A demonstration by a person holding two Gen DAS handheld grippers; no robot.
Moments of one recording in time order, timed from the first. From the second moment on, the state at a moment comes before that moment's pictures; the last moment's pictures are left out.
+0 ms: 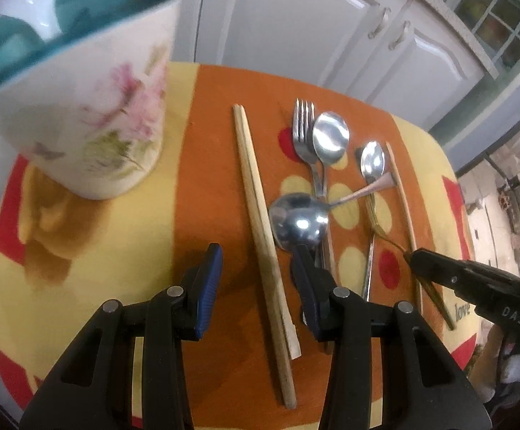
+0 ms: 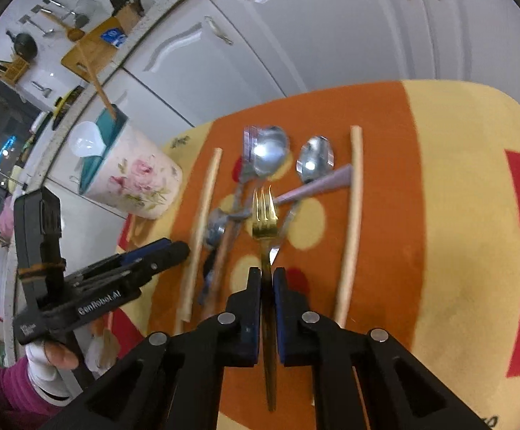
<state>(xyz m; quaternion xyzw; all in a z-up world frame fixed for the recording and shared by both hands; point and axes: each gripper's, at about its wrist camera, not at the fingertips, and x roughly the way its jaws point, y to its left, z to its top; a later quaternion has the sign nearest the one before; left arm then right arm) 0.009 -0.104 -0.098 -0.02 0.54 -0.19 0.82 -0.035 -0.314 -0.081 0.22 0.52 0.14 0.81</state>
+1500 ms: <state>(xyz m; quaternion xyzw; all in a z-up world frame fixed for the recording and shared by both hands) 0.036 -0.106 -0.096 0.05 0.55 -0.21 0.81 0.000 -0.301 -0.096 0.15 0.50 0.20 0.83</state>
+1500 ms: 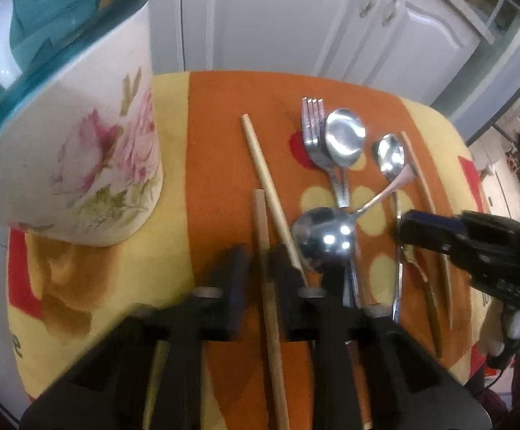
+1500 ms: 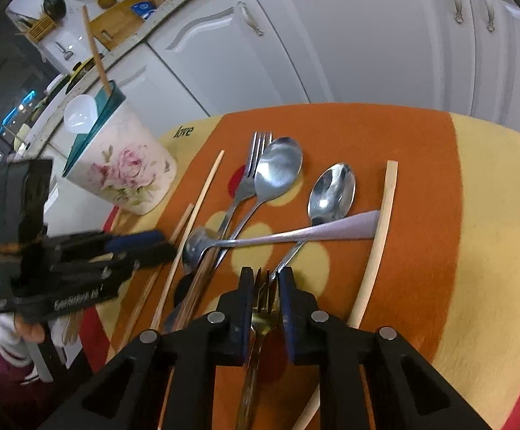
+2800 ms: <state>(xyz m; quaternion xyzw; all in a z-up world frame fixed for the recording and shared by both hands) -0.021 -0.056 0.001 -0.04 0.46 -0.26 0.85 -0.054 -0.249 0.003 0.12 0.39 0.22 0.89</state>
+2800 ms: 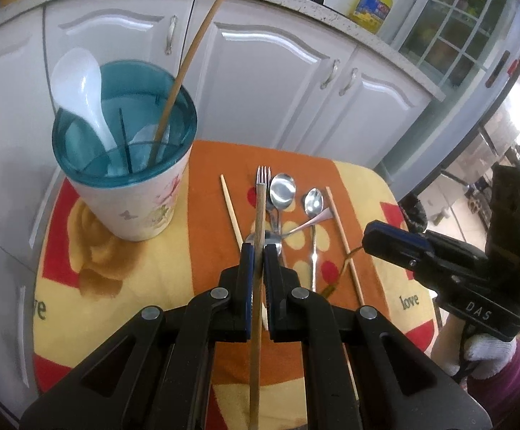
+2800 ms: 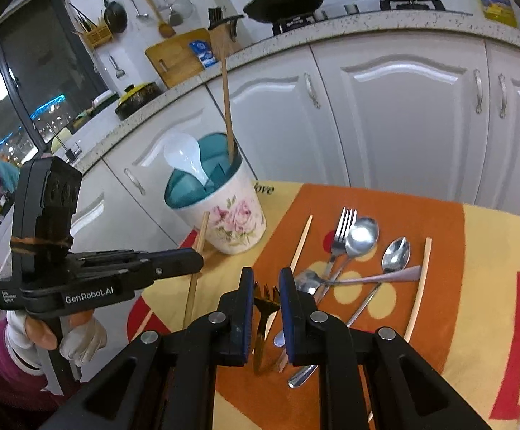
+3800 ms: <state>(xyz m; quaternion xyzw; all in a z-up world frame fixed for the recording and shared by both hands) -0.001 0.003 0.095 -0.10 0.39 -0.26 0.88 -0.025 -0.232 0.103 0.08 0.30 0.25 0.92</state>
